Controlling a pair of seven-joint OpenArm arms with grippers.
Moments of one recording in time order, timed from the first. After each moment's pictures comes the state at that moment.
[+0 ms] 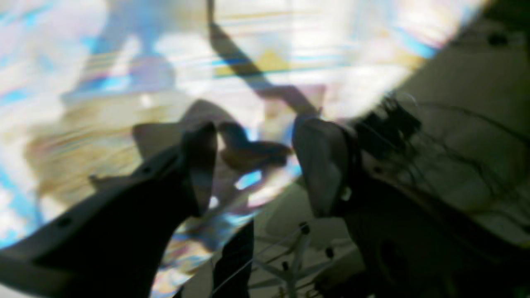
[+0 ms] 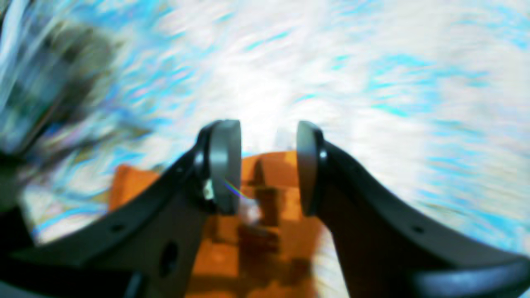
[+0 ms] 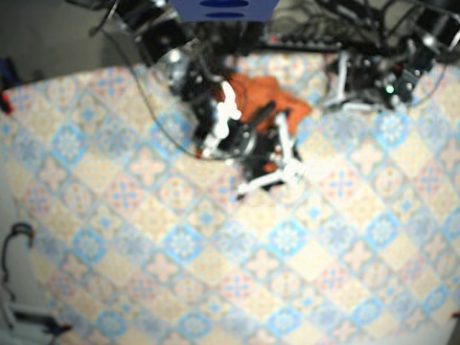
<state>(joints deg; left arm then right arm) 12.2 -43.2 25.6 93.8 -31.0 -29.3 59.8 3.5 -5.4 -29.5 92.5 -10.7 31.6 -39.1</state>
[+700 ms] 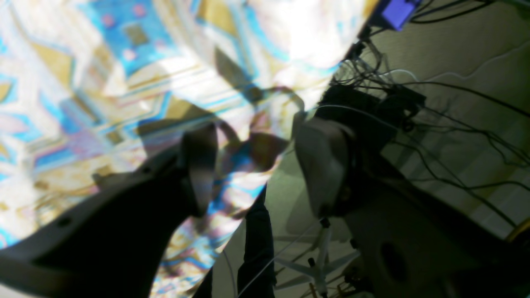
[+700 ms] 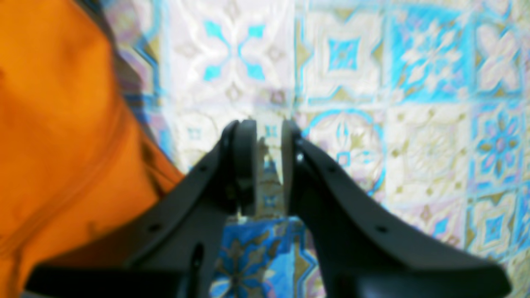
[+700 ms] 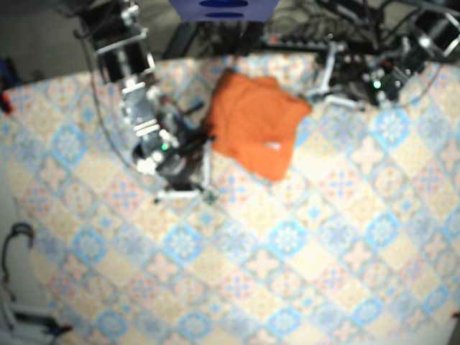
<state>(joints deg) 9.0 -44.8 34.4 97.0 -30.8 -29.2 59.7 7.5 3.3 -16.1 77.8 -11.2 29.7 -39.4</state>
